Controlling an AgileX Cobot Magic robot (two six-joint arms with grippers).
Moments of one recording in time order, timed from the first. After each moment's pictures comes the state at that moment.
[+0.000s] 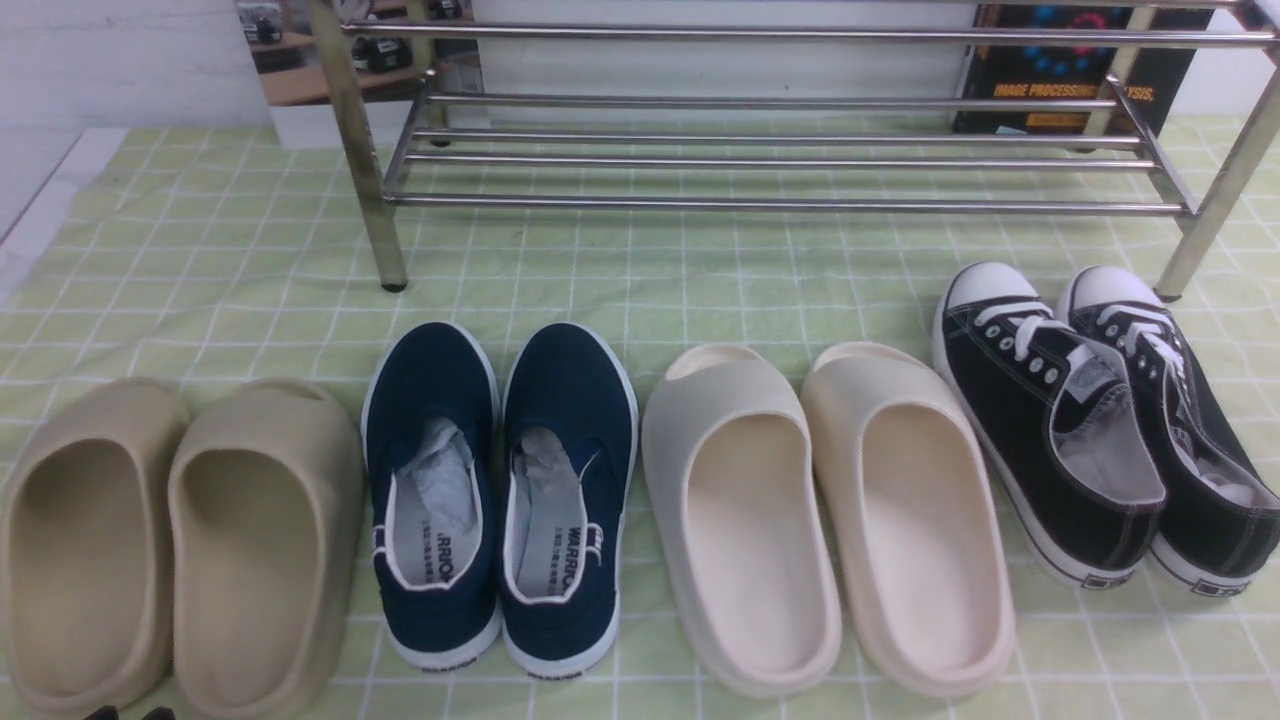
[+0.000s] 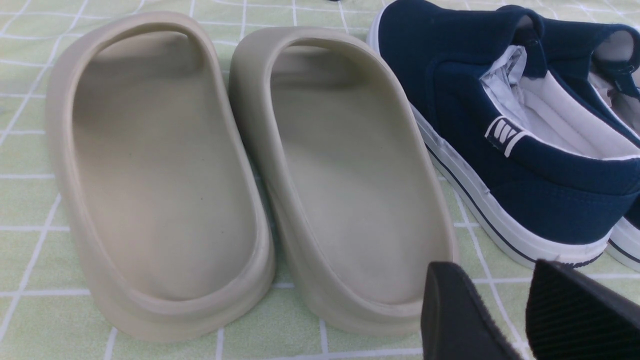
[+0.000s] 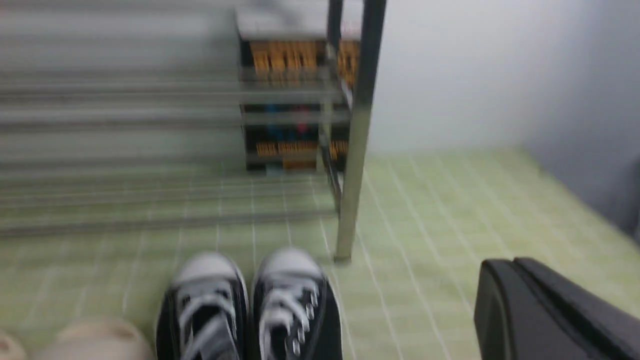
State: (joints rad) right arm -0.05 0.62 -0.77 -0.23 0.58 0.27; left arm -0.13 -0.01 0.03 -0.06 0.39 -0.07
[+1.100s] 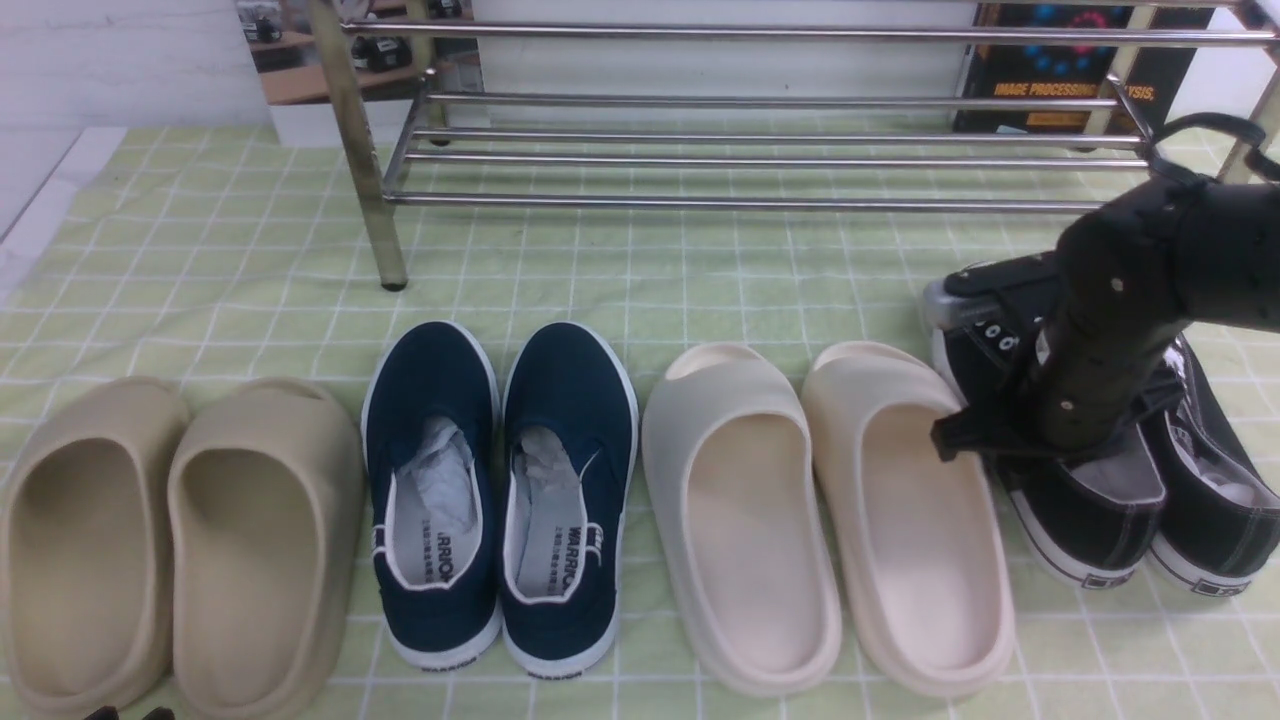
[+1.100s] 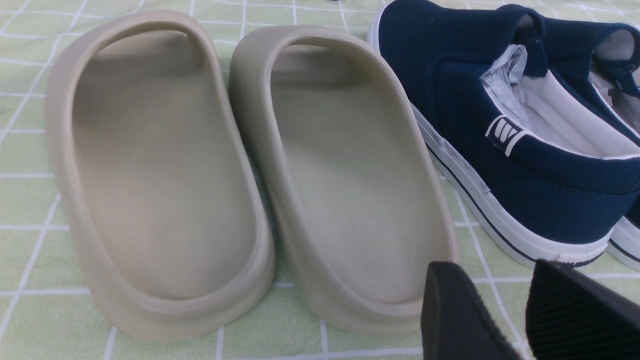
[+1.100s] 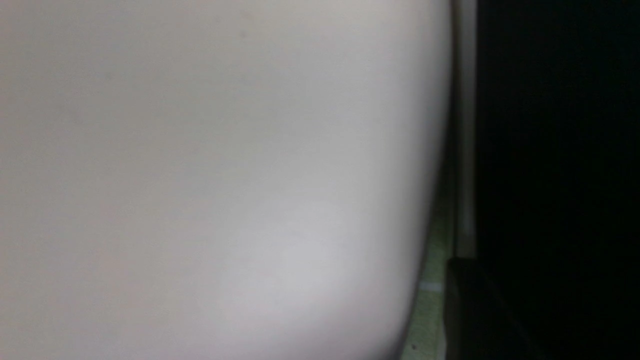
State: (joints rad) right arm 0.32 1.86 -1.22 -0.15 0.77 0.30; left arm -0.13 -0.01 0.03 -0.06 0.39 -0.07
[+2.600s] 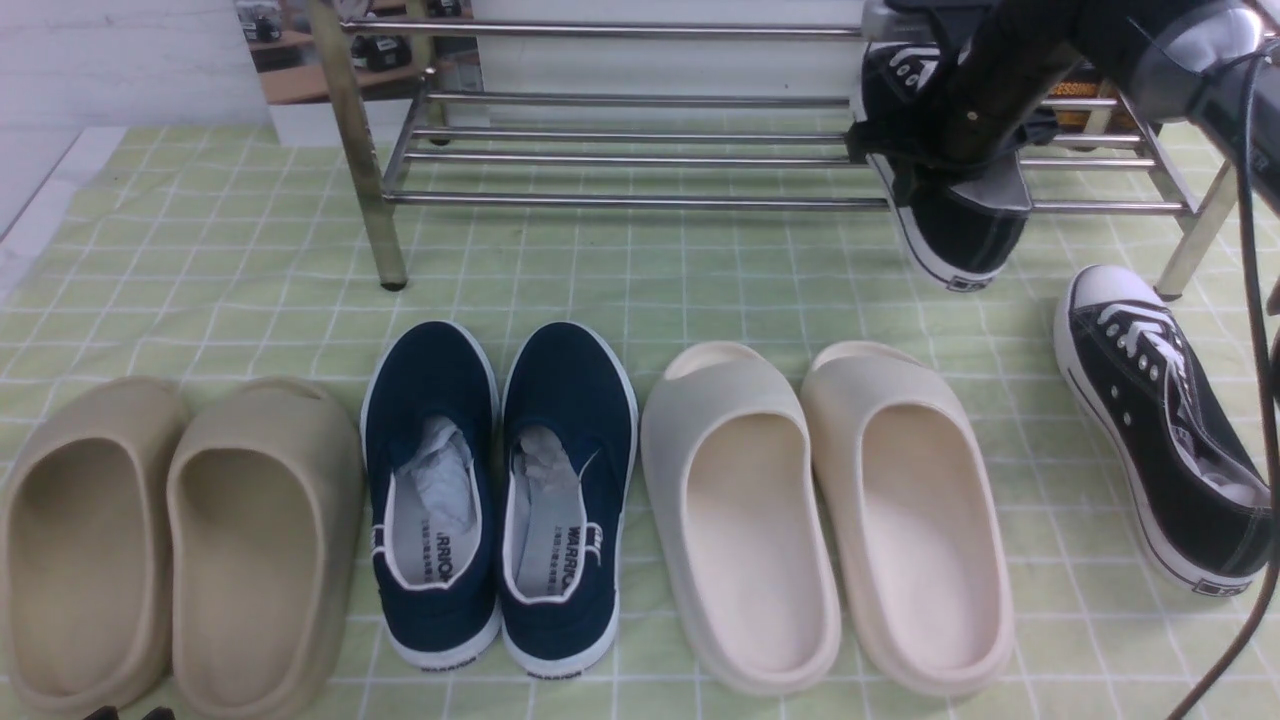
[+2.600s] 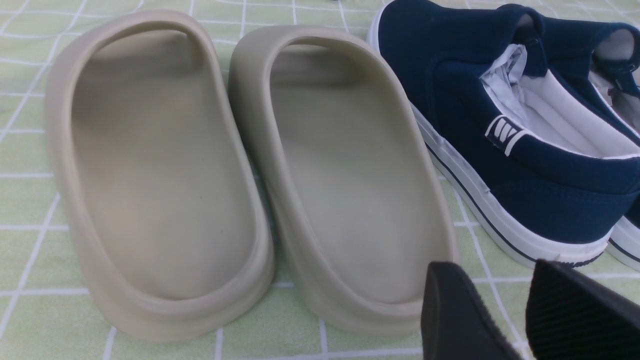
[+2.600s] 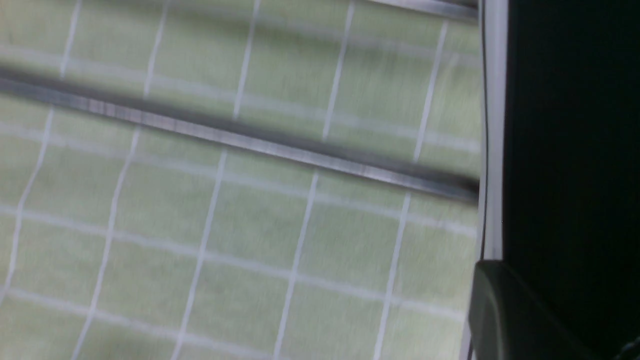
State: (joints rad) right arm 0.21 2.39 -2.41 0.09 1.08 0.05; left arm -0.13 -0.01 0.03 -0.06 0.39 -0.07
